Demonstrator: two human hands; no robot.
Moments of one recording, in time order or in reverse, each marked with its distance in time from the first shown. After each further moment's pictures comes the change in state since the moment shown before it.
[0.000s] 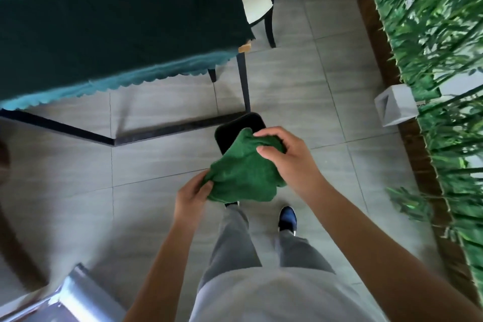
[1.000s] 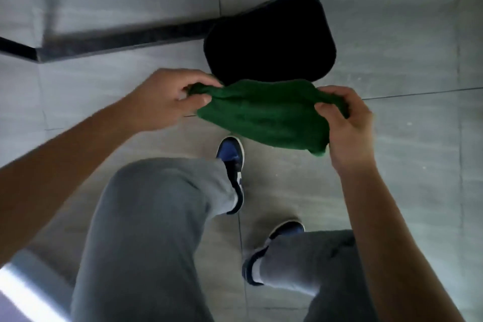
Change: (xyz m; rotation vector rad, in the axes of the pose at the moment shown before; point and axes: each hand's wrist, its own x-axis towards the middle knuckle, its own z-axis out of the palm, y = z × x) left_hand 0.361 -0.234 0.029 0.781 -0.455 0.381; right_hand 0.258 0.473 0.030 0.096 0.338 0.094
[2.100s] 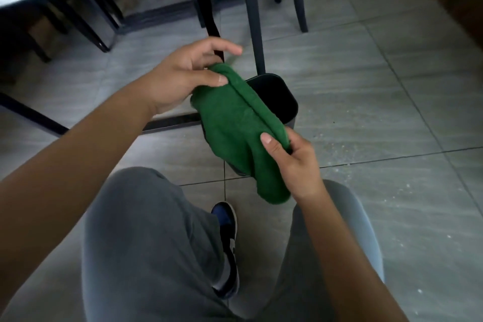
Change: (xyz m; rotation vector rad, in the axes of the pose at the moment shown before) left_hand -0.002 0.110 0.027 -0.361 0.141 0.330; right_hand -0.035 0.051 -0.018 0.254 -0.368 -0.426
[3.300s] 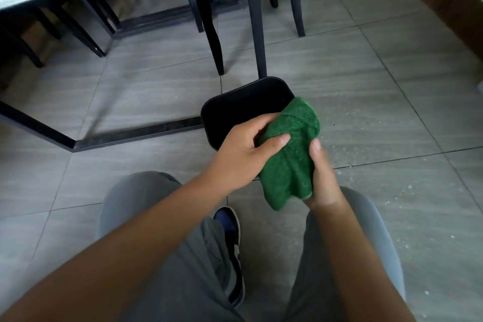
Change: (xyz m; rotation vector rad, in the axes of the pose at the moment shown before) left_hand -0.037 -0.040 0.123 0.002 0.207 0.070; right_hand -0.006 0.012 -0.011 0.404 -0.117 0.130
